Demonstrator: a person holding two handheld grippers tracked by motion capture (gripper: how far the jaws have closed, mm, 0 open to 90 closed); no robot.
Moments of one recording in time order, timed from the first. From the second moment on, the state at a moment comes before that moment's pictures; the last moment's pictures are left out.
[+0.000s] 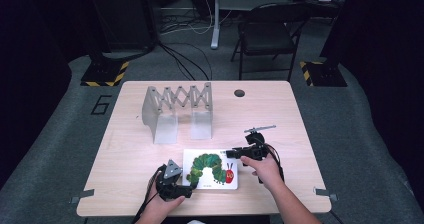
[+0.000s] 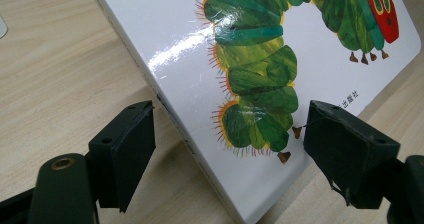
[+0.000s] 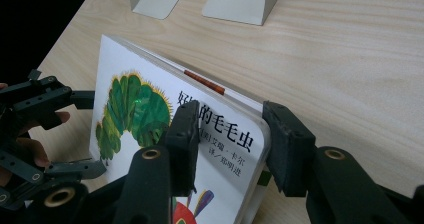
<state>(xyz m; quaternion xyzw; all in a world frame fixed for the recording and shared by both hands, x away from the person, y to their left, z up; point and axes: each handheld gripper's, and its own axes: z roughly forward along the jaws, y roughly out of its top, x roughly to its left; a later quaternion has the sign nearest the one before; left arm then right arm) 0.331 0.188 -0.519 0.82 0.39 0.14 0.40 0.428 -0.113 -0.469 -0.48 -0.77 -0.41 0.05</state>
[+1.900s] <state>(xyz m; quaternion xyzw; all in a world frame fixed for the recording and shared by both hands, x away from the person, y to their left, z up) 0.342 0.194 -0.514 0.82 0.40 0.08 0.41 0.423 -0.108 -0.464 -0.48 -0.77 -0.41 0.03</state>
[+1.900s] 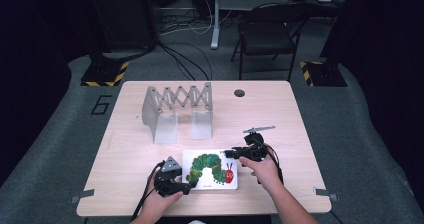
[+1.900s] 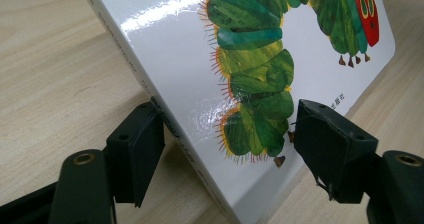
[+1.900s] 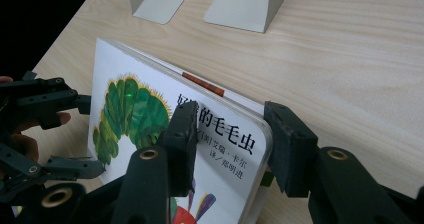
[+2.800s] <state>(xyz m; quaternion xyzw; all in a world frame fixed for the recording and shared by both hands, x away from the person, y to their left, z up) 0.349 0.207 -0.499 0.80 0.41 0.10 0.42 0.417 -0.105 -0.443 -0.46 -0.77 -0.44 0.01</state>
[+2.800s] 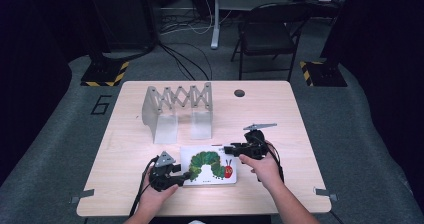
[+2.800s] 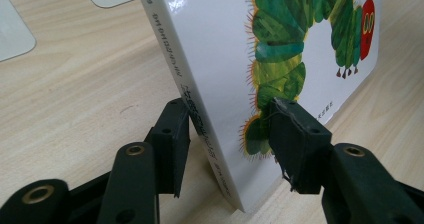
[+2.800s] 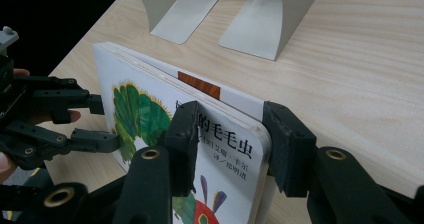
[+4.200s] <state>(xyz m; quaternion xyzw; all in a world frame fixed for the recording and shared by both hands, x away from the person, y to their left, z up) 0.337 0.205 -0.492 0.83 0.35 0.17 0.41 0.408 -0.106 -0.429 -0.43 -0.78 -0.45 -0.01</state>
